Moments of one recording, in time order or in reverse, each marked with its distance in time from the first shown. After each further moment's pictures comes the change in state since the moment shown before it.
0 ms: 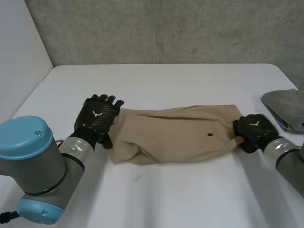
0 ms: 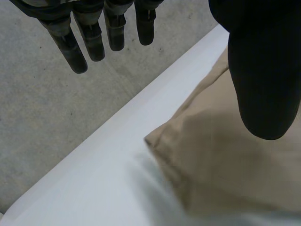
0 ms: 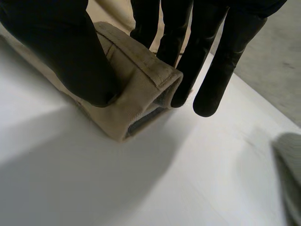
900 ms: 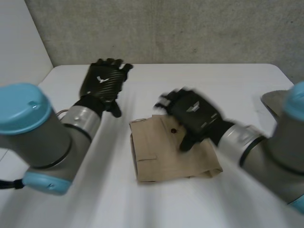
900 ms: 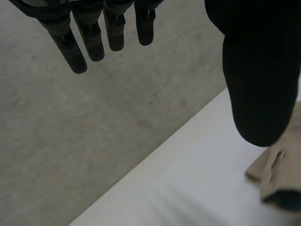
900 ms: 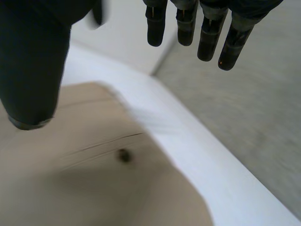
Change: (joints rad) left arm -0.068 -0.008 0.250 -0.058 -0.006 -0.078; right arm 0.375 -0.171 -0.169 0.138 -0.162 0.151; left_hand 0.000 0.000 0.000 0.000 0.000; right_hand -0.723 -0.958 -0.934 -0.958 -0.876
